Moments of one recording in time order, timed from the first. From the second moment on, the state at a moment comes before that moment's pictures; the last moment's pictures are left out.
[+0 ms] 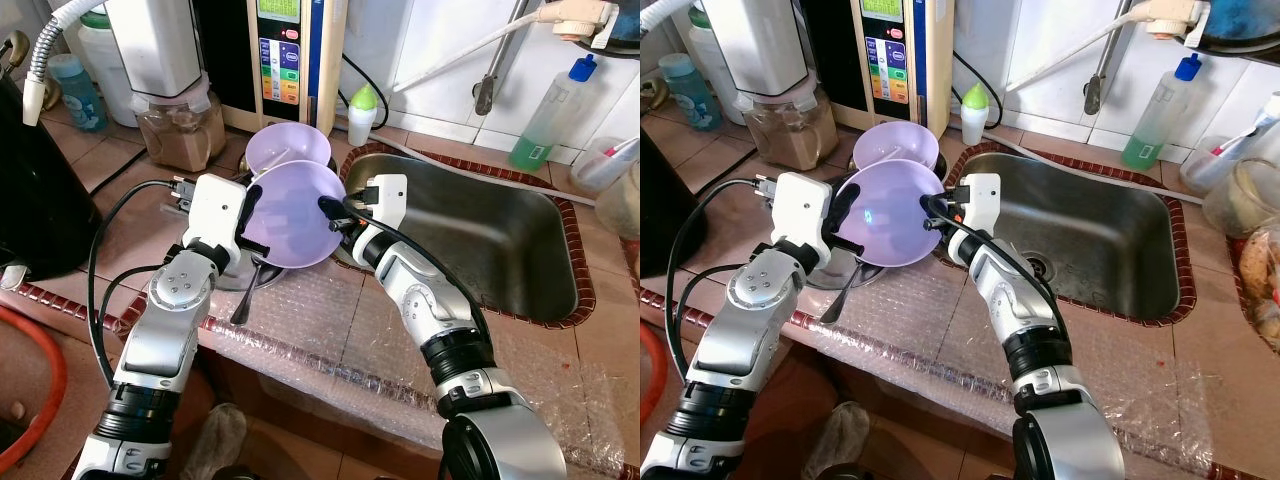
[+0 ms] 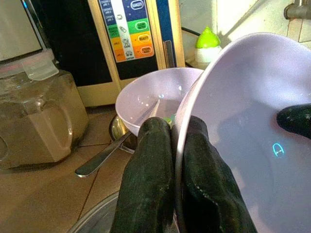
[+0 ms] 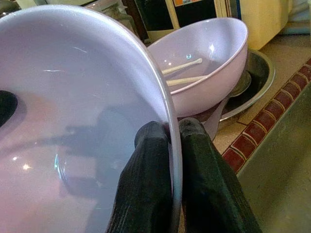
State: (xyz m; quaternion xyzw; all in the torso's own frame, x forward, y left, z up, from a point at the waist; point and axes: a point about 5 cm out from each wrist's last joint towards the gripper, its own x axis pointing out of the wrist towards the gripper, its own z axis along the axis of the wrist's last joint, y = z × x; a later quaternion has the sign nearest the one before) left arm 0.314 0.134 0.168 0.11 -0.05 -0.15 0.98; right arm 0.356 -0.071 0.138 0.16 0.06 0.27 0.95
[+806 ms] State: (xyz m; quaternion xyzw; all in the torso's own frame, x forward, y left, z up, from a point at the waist) left arm 0.313 0.135 0.188 0.09 -0.09 -0.15 0.98; right arm 0.360 -0.073 0.144 0.29 0.07 0.27 0.92
